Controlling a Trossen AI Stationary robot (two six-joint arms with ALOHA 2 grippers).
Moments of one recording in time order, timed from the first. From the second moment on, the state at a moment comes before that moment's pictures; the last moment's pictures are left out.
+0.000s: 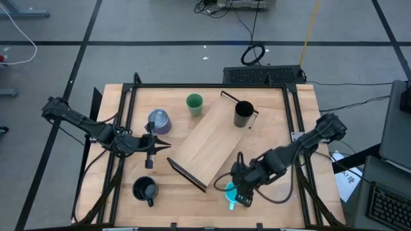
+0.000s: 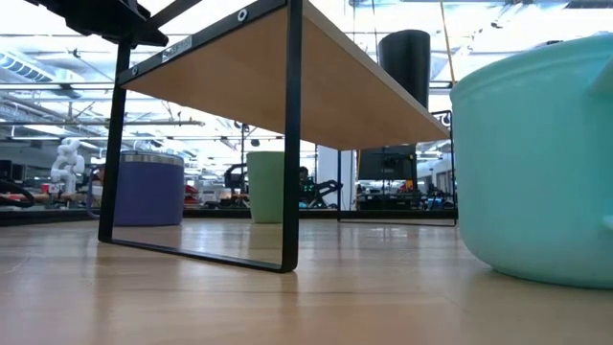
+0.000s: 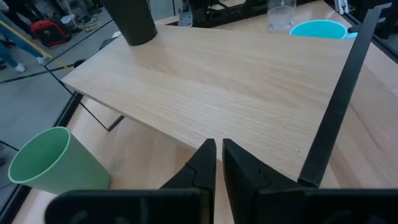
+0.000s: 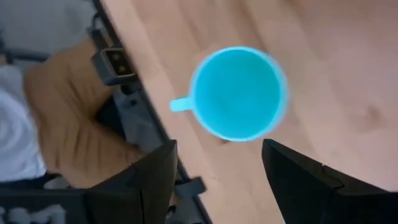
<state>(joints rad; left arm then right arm) -0.43 0.82 0.61 -0.28 -0.46 0.01 0.54 1.70 1.57 -1.06 -0.13 1.06</state>
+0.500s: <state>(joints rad) -0.43 0.82 0.61 -0.28 -0.46 0.02 0.58 1.78 1.57 -0.98 -0.13 0.81</state>
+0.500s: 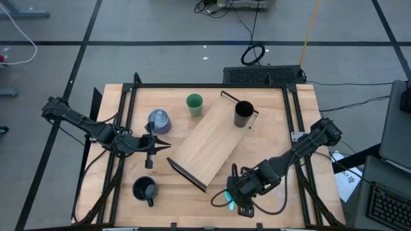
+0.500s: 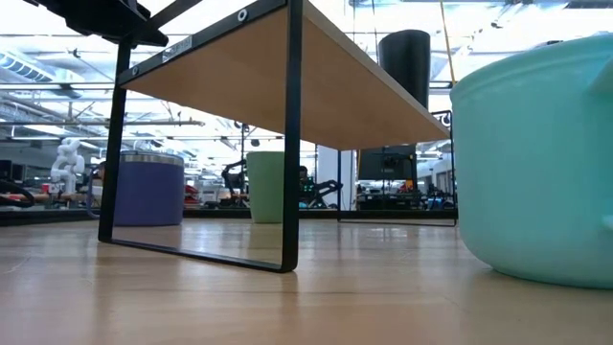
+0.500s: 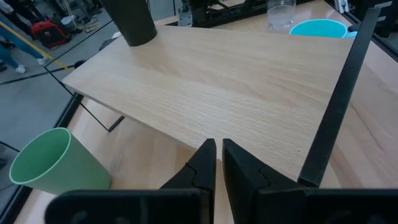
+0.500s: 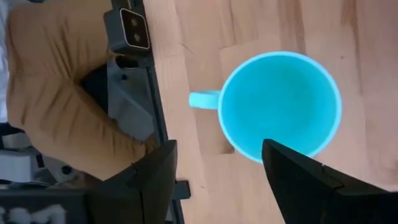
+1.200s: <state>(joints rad) -0.43 0.82 0.61 -0.28 -0.47 0.02 0.60 1.78 1.57 -0.97 -0.14 0.80</state>
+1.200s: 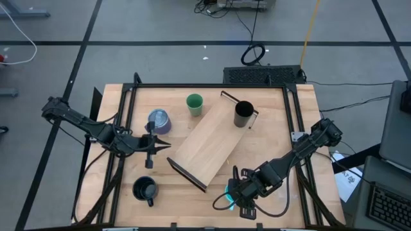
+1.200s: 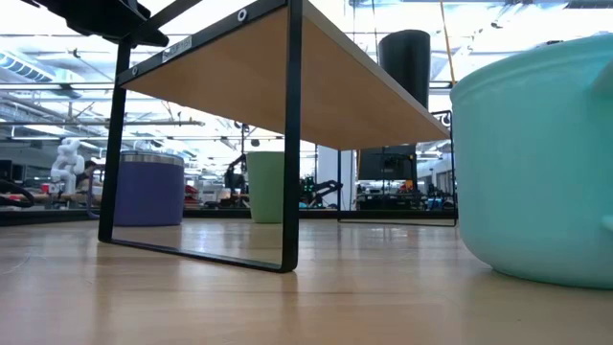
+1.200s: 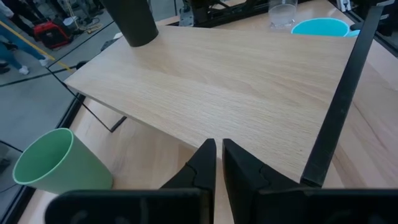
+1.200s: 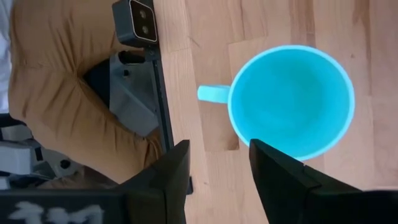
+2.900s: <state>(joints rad) -0.43 0.82 0.61 -0.29 -0.51 0.02 0.61 1.78 1.53 -0.97 -0.13 0.40</state>
